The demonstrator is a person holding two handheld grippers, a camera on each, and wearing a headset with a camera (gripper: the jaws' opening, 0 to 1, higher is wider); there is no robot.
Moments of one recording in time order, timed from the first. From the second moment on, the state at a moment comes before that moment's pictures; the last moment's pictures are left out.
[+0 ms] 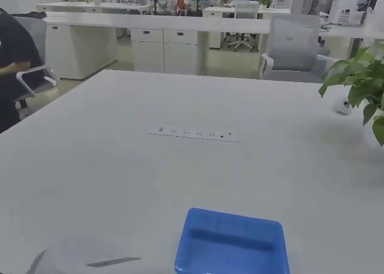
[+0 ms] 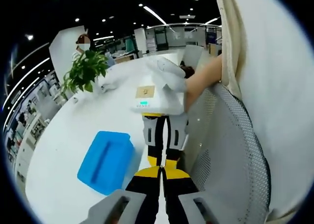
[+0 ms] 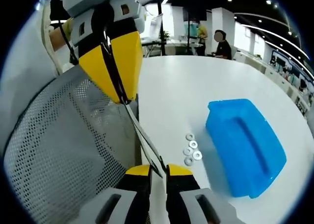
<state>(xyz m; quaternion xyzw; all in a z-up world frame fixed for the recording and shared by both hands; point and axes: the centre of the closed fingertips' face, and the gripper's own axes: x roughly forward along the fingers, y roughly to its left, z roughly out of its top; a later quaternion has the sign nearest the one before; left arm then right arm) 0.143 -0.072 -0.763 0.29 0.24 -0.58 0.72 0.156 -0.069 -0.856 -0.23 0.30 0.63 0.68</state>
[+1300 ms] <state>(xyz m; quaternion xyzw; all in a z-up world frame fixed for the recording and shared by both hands) 0.188 -0.063 -0.766 0.35 0.26 -0.61 0.66 0.192 -0.051 -0.859 -0.18 0.31 0.61 0.71</state>
